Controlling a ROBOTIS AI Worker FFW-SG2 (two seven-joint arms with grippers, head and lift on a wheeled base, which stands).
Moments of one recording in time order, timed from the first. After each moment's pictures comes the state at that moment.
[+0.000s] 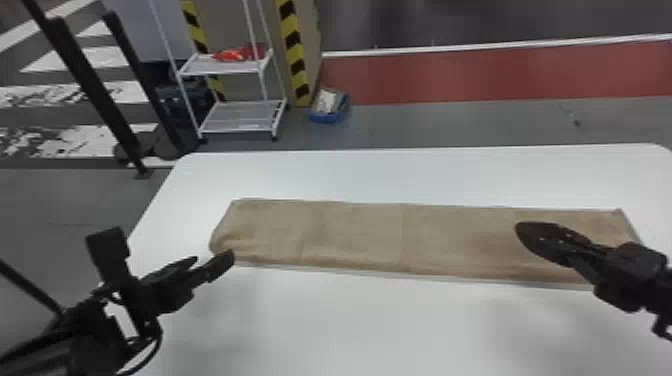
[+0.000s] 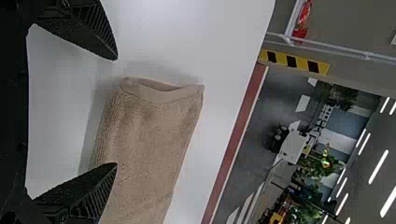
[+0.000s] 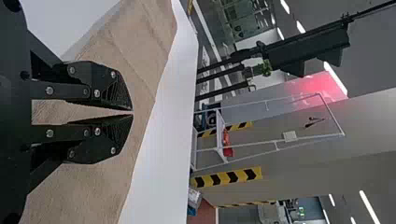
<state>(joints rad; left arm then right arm) 0.17 0.12 0.49 -1.82 0.26 0.75 -0.51 0.03 -0.01 -0.28 -1.70 0.06 0.43 1.08</state>
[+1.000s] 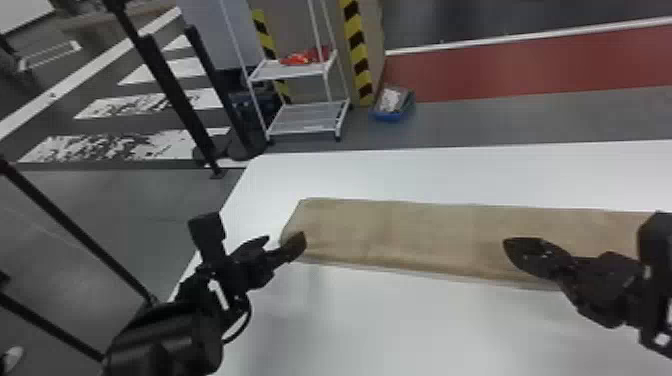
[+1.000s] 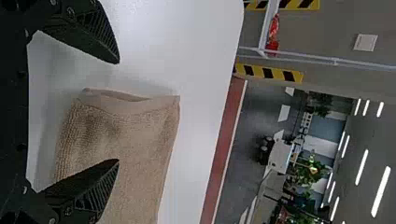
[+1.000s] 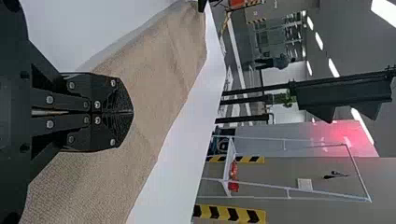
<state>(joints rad) 0.11 0.12 0.42 -1.72 0.18 0.57 -0.42 0.02 0.00 0.01 -1.57 0.15 0.20 0.89</state>
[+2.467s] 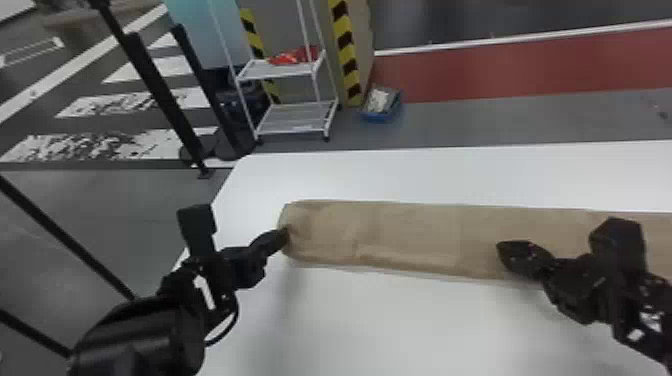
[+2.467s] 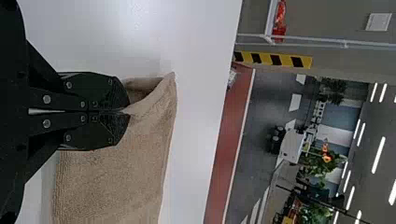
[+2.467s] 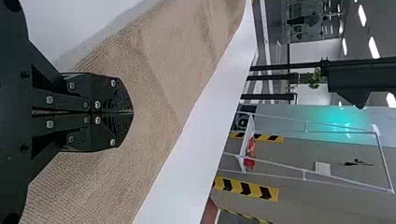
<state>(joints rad) 0.15 0.11 0.40 -1.90 0.17 0.74 -0.43 -0.01 0.00 0.03 -1.47 0.27 0.15 0.76</state>
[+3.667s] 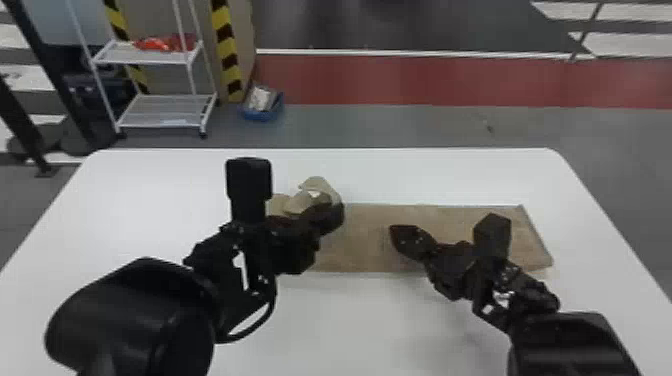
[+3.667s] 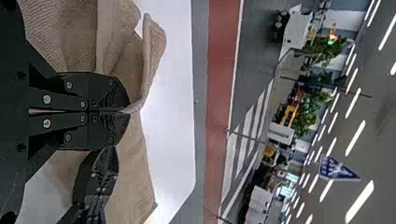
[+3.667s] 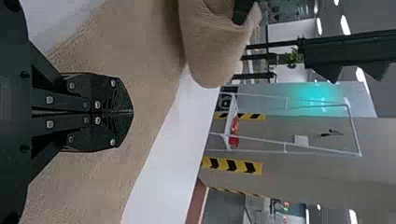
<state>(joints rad) 0.04 0.10 -0.25 -2.04 0.32 0.83 -0.14 0.01 0.00 -0.10 -1.43 0.17 0.01 0.76</state>
